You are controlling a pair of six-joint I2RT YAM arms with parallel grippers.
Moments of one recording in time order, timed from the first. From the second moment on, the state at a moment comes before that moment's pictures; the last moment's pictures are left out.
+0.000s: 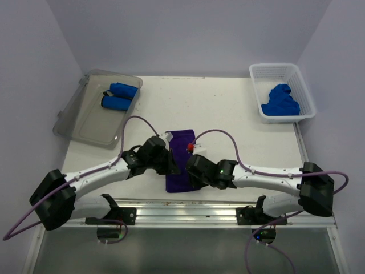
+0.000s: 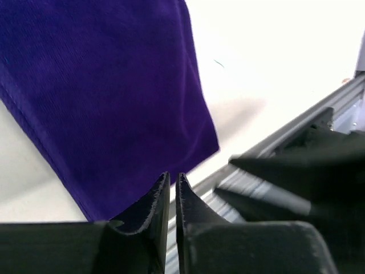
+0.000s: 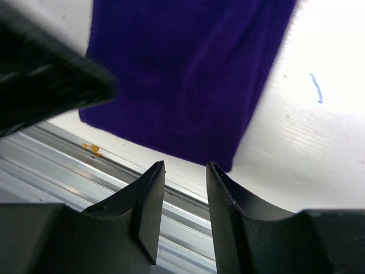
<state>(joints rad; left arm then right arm) -0.81 1.18 0.64 -0.28 0.19 -0.85 1.15 1.31 0.81 -0.53 0.25 0.85</state>
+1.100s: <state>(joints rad) -0.68 1.53 0.68 -0.09 0.37 -0.77 1.39 1.63 0.85 -0.26 0.39 0.25</state>
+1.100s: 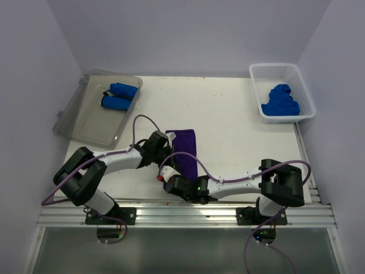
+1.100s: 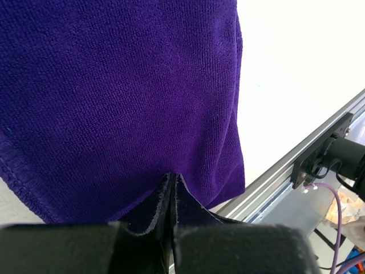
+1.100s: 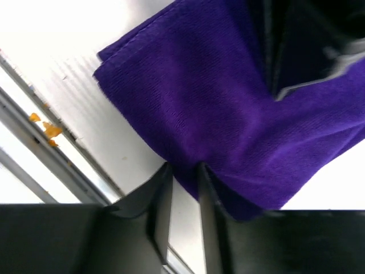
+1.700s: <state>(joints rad) -0.67 1.61 0.68 -0.04 0.45 -0.74 1.39 1.56 0.85 -0.24 0.45 0.24</state>
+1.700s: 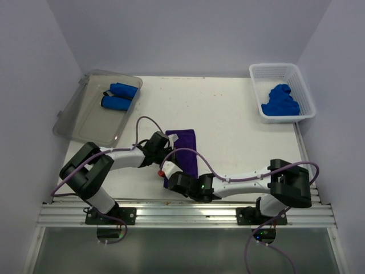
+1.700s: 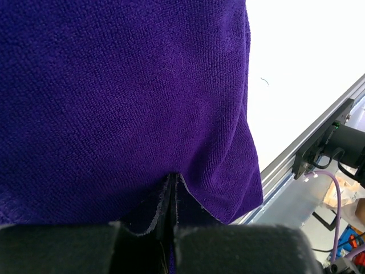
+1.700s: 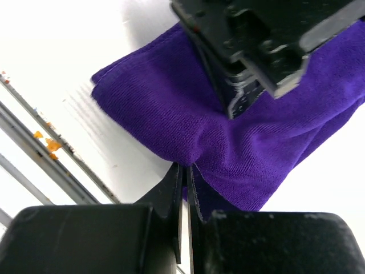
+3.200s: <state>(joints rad) -0.64 1.51 0.78 -0.32 0.30 -0.58 1.06 1.58 0.97 -0.25 0.08 0.24</state>
